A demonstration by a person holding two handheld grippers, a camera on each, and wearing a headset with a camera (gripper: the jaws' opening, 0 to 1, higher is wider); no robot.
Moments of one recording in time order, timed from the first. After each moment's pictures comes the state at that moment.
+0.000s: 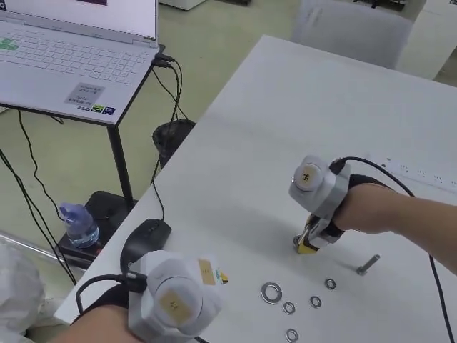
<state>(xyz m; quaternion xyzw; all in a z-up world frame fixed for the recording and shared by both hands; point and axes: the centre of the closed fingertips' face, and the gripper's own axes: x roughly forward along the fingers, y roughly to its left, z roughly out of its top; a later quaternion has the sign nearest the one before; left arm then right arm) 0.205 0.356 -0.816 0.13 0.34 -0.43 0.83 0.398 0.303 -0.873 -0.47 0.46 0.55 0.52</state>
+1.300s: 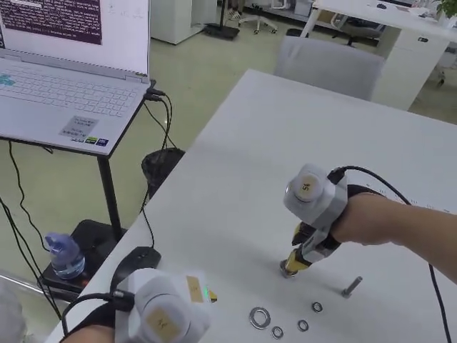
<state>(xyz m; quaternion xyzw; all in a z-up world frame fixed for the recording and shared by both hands) 0.205 0.358 -0.795 0.15 0.33 -0.43 0.83 0.380 0.312 -0.817 -0.46 0.42 0.58 0.52</state>
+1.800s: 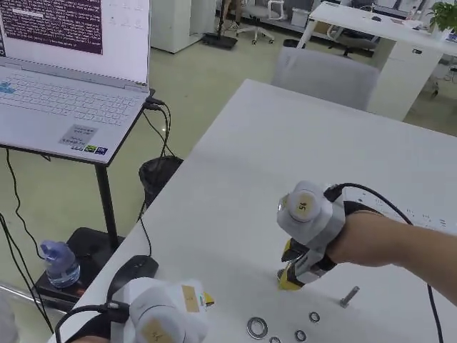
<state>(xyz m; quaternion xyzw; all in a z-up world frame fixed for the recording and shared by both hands) 0.209 0.359 -0.792 0.15 0.32 -0.42 0.84 0.347 0.322 -0.807 -0.47 0.39 0.61 0.51</state>
